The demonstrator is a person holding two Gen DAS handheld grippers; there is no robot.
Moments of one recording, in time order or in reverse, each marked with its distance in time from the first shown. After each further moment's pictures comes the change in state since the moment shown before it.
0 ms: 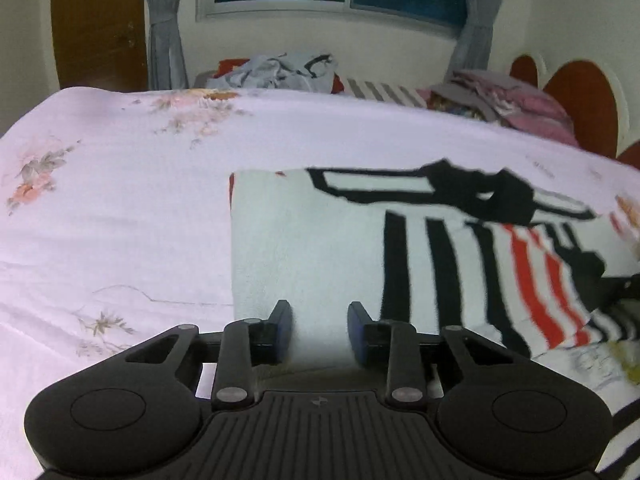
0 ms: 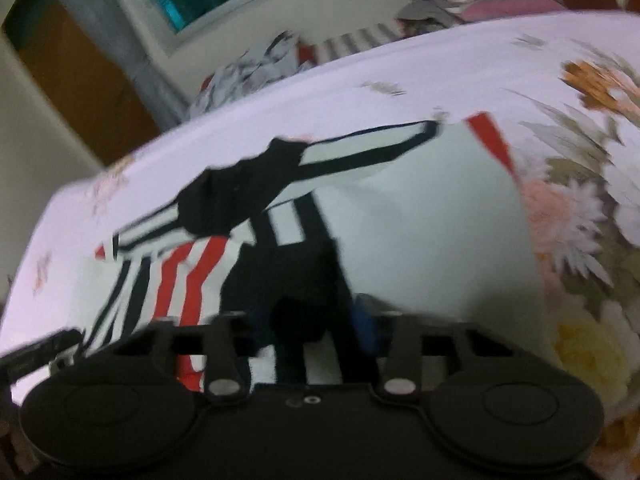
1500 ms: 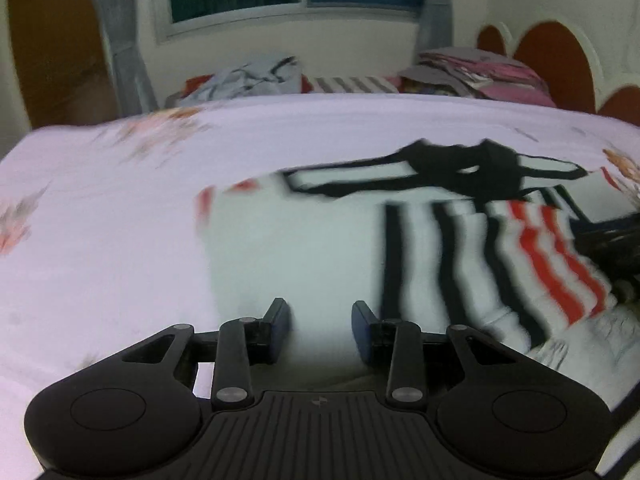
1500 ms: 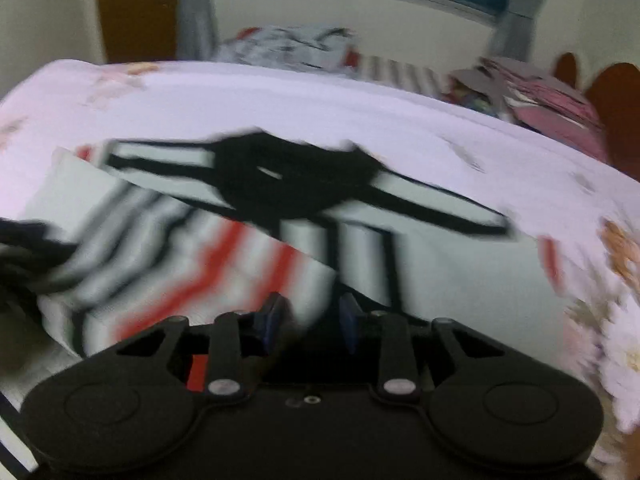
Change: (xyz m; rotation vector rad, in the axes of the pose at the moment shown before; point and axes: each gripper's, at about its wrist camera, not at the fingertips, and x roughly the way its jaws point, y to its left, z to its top) left arm 0.020 -0.011 0.002 0.138 -0.021 -0.027; right arm 0.017 0.055 -0.007 -0.339 -0.007 -0.198
